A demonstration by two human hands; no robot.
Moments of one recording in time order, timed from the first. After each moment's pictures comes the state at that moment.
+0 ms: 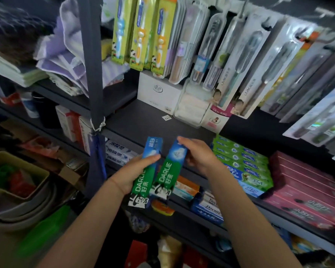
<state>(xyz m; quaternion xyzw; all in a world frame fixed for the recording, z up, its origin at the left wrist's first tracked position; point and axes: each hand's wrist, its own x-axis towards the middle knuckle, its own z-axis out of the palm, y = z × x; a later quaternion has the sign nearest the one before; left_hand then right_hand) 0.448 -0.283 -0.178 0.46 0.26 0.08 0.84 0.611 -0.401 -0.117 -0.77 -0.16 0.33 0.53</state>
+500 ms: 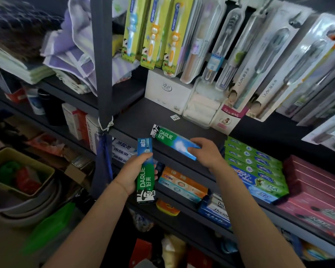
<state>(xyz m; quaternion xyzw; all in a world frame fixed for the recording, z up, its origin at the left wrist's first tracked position) 0.449 -0.258 -0.195 0.38 0.34 0.14 0.85 0.630 -0.382 -0.133 -0.88 -0.27 0.19 0.35</state>
